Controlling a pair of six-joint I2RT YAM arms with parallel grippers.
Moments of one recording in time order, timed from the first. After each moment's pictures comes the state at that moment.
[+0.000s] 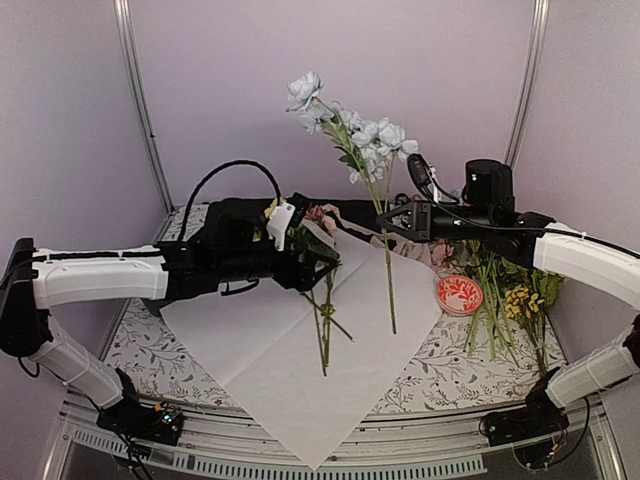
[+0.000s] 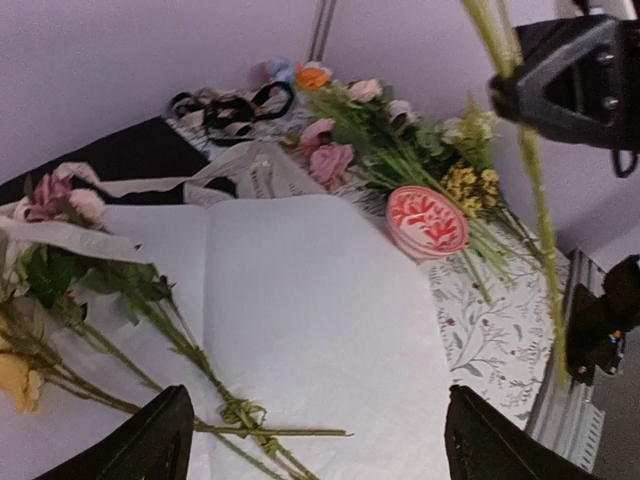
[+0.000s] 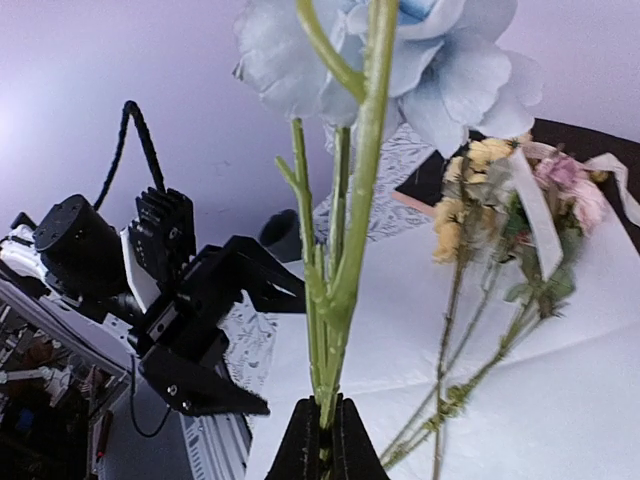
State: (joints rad) left arm -0.91 1.46 1.00 0.08 0.03 -0.23; right arm 0.59 1.33 1.05 -0.01 -0.55 0.45
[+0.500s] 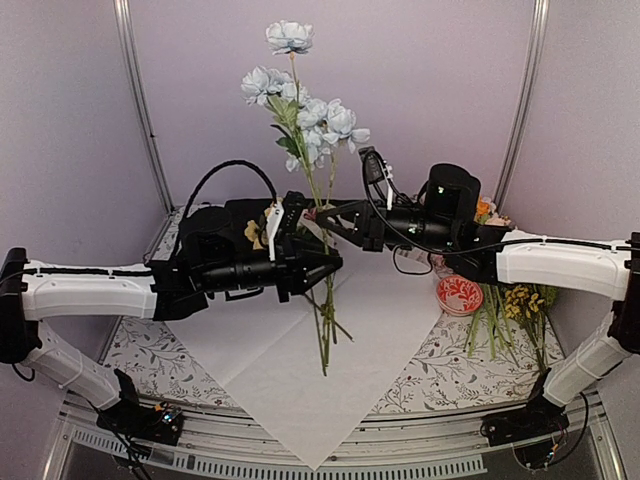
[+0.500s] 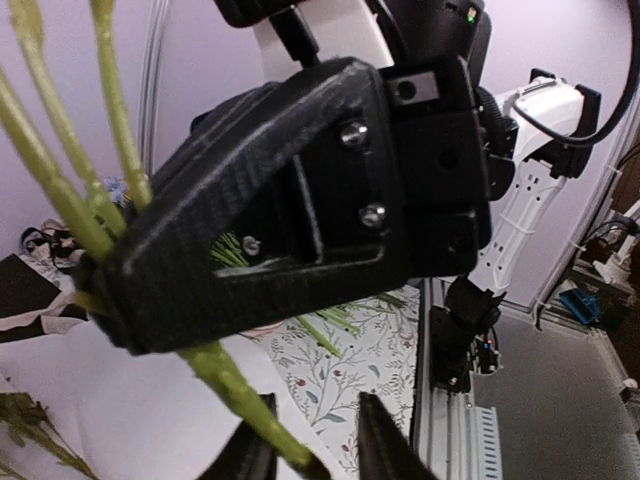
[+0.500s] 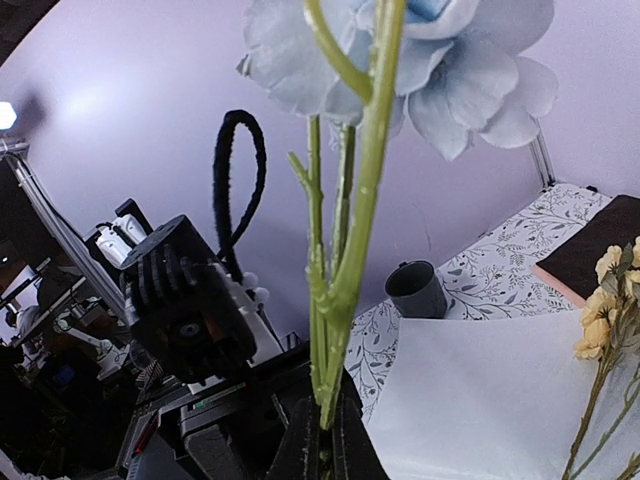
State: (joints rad) left arm -0.98 1.37 0.86 0.47 0.34 -0.22; right arm 0.86 1.50 1.11 0.43 -0.53 0.54
